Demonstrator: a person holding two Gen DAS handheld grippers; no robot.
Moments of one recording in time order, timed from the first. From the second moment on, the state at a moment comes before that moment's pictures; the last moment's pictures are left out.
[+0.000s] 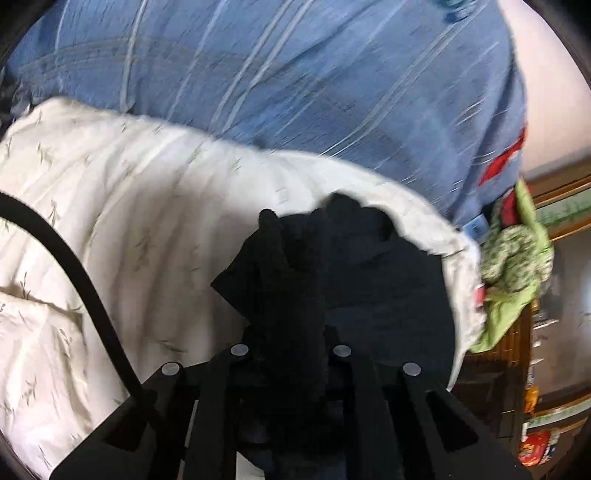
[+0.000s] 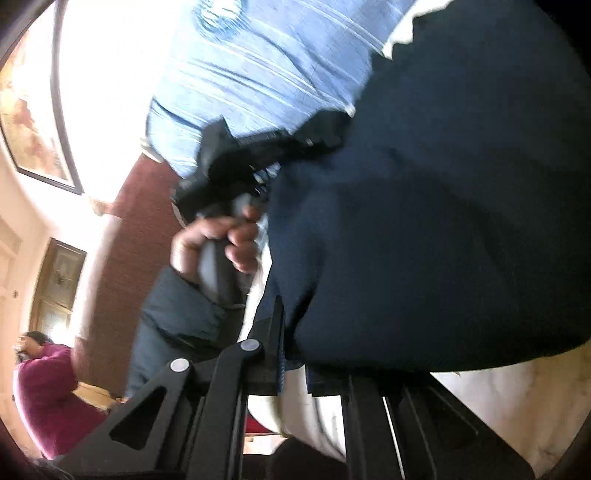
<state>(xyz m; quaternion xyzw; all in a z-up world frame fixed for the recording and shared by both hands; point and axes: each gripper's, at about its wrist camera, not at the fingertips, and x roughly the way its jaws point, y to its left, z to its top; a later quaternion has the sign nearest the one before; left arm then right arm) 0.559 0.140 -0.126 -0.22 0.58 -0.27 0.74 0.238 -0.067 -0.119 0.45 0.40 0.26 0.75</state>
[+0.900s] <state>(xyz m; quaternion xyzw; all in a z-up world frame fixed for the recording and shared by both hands) 0.551 -0.267 -0.110 -0.13 0.62 -0.36 0.68 0.146 -0.352 -0.191 0.66 0.28 0.02 0.69</state>
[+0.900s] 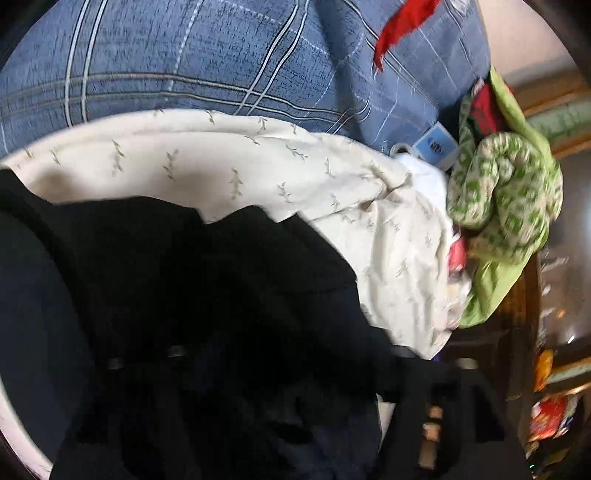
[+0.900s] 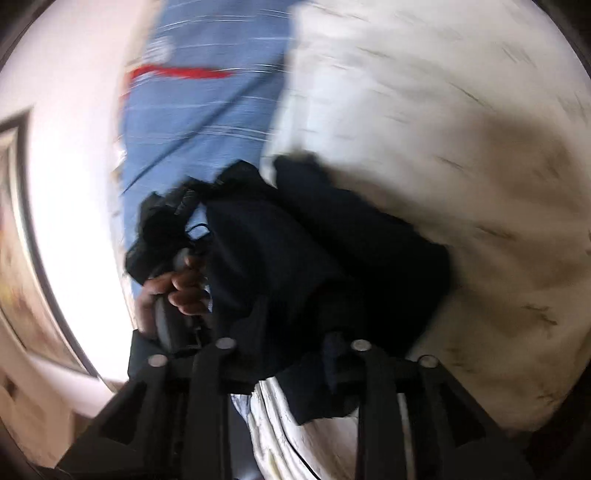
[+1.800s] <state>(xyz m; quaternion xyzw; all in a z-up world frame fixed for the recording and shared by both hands) 0.320 -0.088 -0.102 -0.29 0.56 -0.39 0.67 0.138 -0.383 -0.096 0.41 0.34 -0.11 0.84</state>
